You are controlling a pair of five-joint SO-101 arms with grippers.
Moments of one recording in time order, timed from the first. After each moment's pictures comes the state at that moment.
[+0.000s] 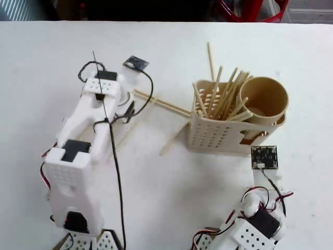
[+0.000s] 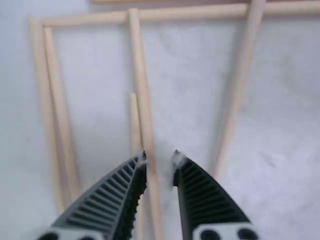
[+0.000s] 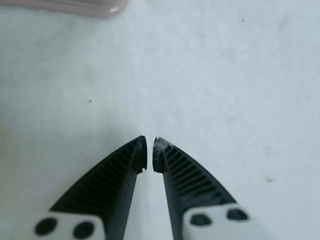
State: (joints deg) left arm 2.0 29.4 -5.5 72.0 -17.5; right arm 38.2 -102.4 96.4 72.0 41.5
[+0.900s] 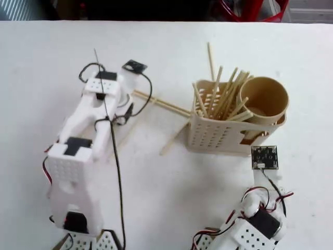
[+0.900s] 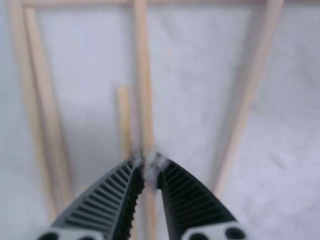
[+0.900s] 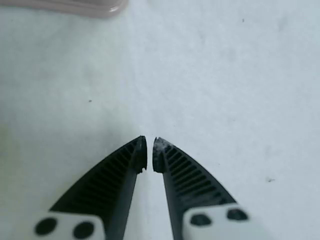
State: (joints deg) left arm 1.4 34.2 -8.3 74.1 -16.8; right arm 38.2 -102.4 96.4 72.0 41.5
